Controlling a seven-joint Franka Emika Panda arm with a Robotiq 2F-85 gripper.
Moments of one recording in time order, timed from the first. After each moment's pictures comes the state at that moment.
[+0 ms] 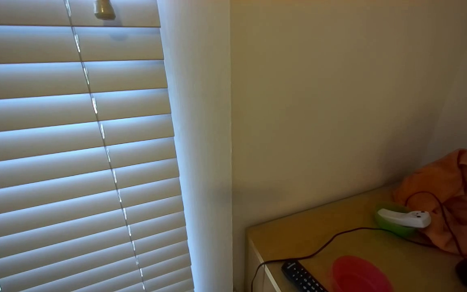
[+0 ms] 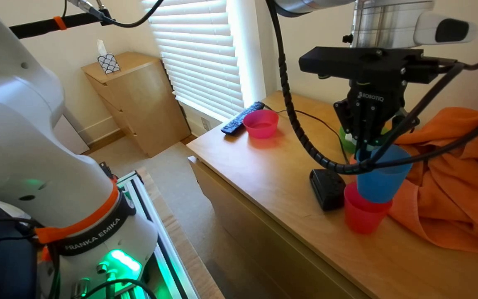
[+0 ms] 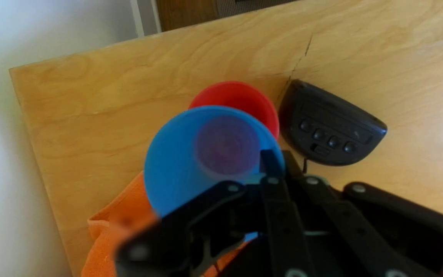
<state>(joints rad) -0.24 0.08 -0.23 -2.28 -0.20 2.26 -0.23</state>
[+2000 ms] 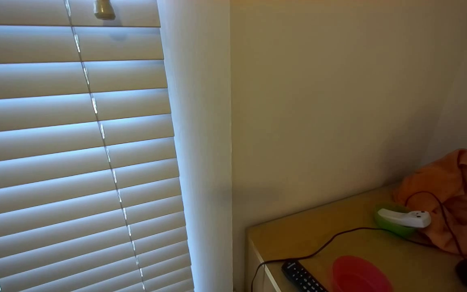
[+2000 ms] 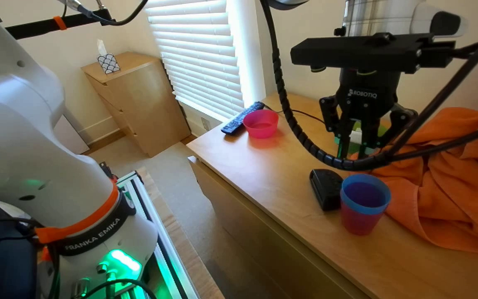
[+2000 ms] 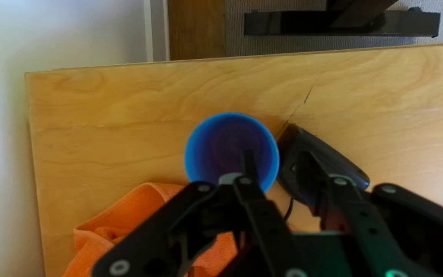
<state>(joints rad) -0.24 0.03 -0.23 -2.31 -0.26 2.16 -0.35</state>
